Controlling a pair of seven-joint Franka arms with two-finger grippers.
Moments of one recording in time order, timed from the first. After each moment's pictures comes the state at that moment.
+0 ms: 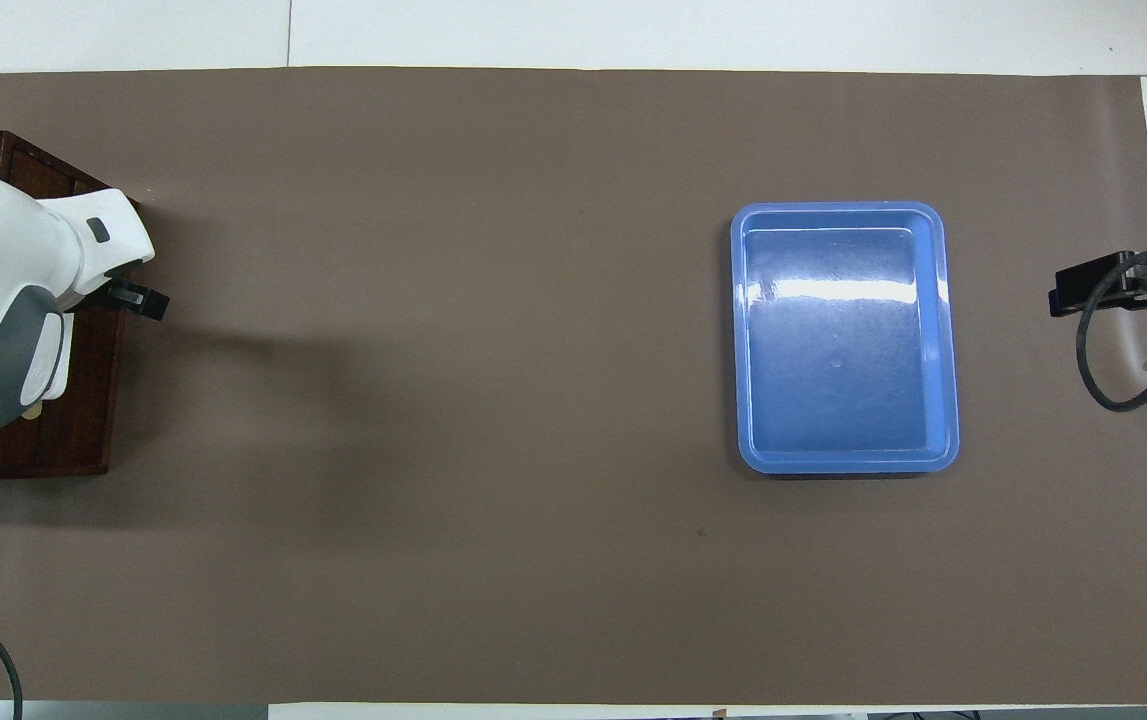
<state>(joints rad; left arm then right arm) 0.07 0.16 -0.11 -1.96 0.42 2.18 0.12 -0.13 -0.02 0.09 -1.64 -0.02 1.61 -0.01</state>
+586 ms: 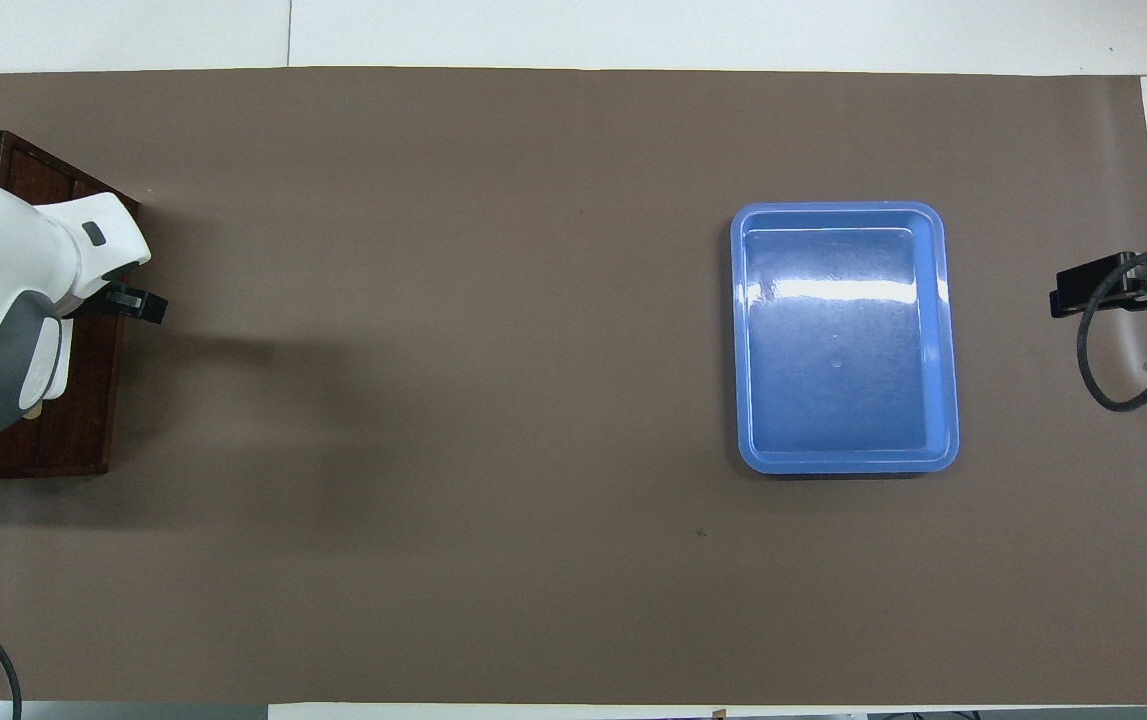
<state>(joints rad) 0.08 0.16 -0.12 -1.99 0.42 2.20 0.03 -0.14 -0.02 0.09 -1.64 -0.02 1.61 -0.01</state>
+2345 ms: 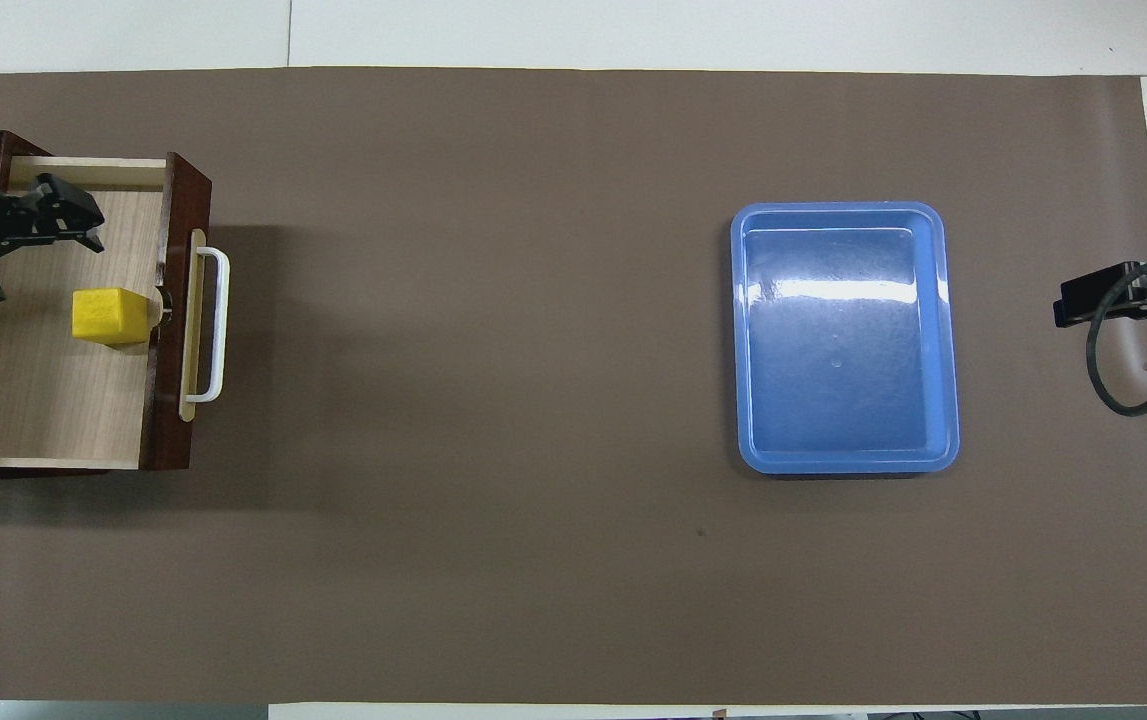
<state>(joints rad) 0.09 0.19 -0.09 -1.58 0.13 1.73 -0.63 -0.14 -0.02 0.09 -1.64 -0.01 1.59 -0.04</state>
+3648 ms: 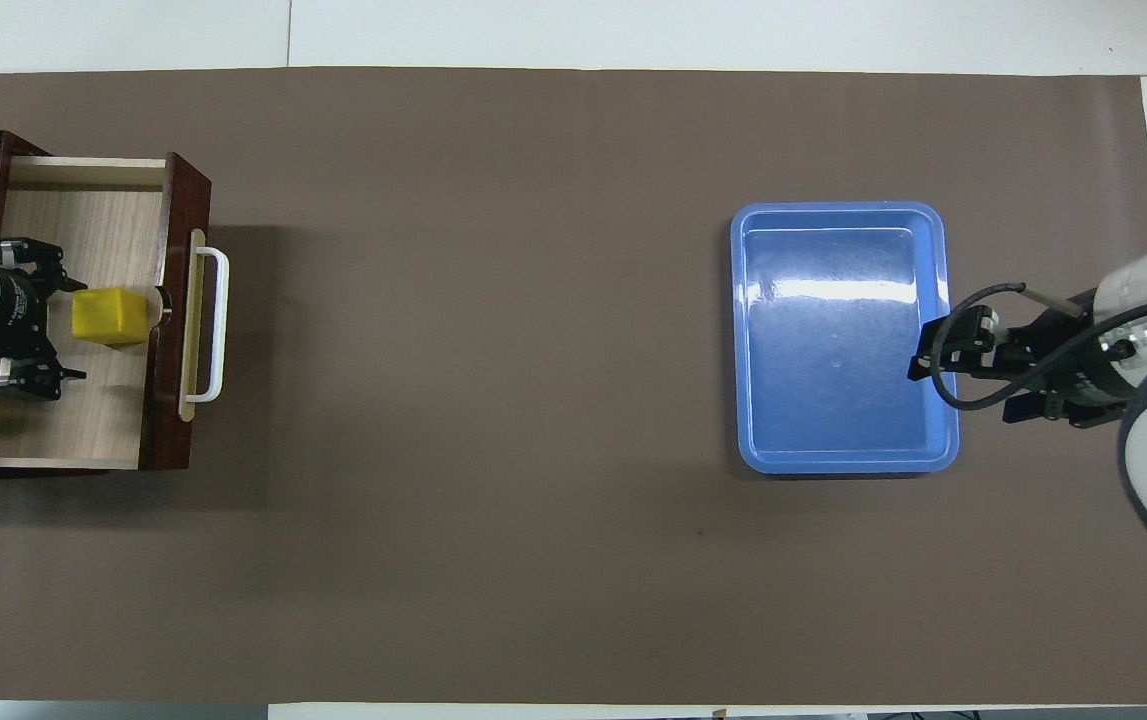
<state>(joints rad) 0.16 0.06 -0.10 -1.99 0.07 2.05 -1.54 -0.06 -0.13 0.11 -1.90 0.22 1.63 0.46</state>
